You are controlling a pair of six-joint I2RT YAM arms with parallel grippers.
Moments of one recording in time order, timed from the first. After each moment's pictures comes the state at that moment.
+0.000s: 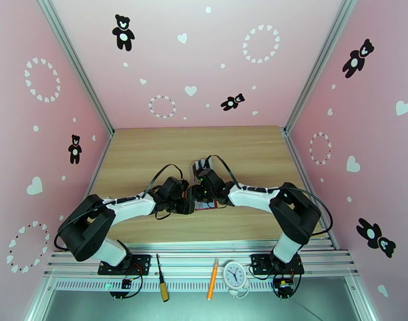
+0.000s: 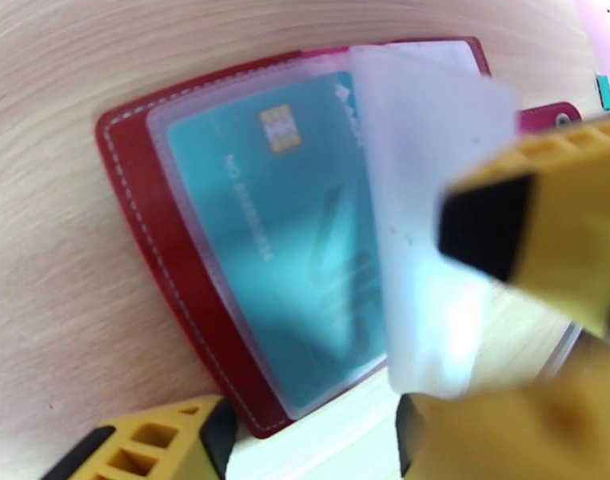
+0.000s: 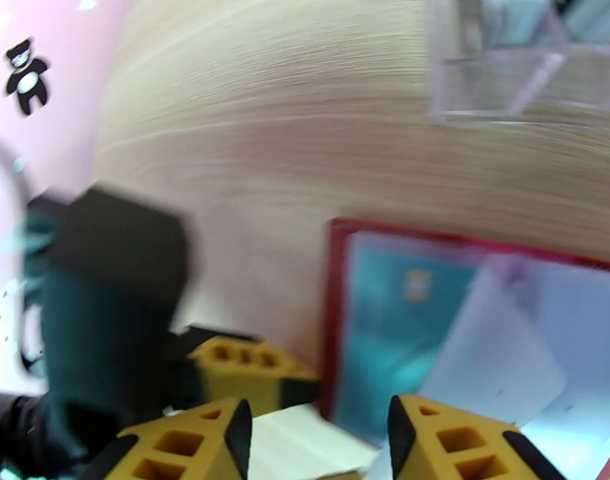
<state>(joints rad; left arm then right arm) -0.67 1.53 0.67 -0.18 0.30 -0.53 0.84 1.71 0.94 -0.05 -0.26 0.84</state>
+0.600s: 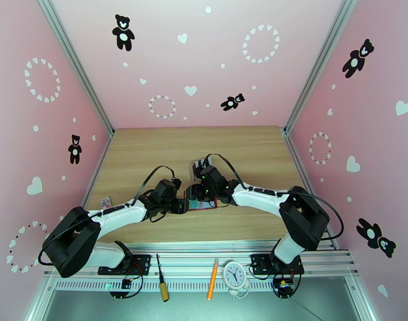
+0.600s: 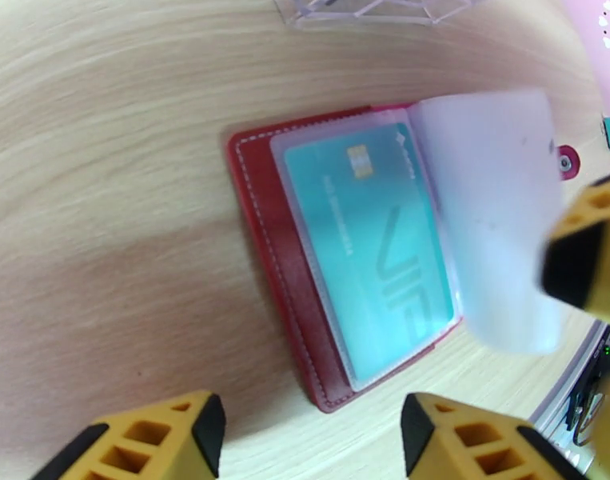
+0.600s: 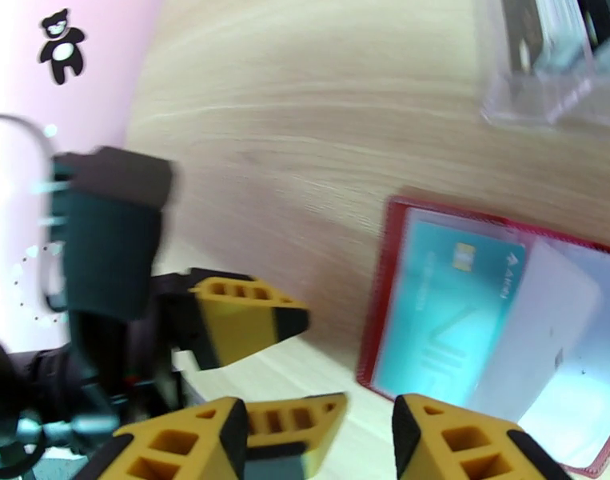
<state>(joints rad) -0.64 1.38 0.57 -0.15 0.19 -0.55 0.83 1.62 0.97 -0.13 -0.32 0.79</state>
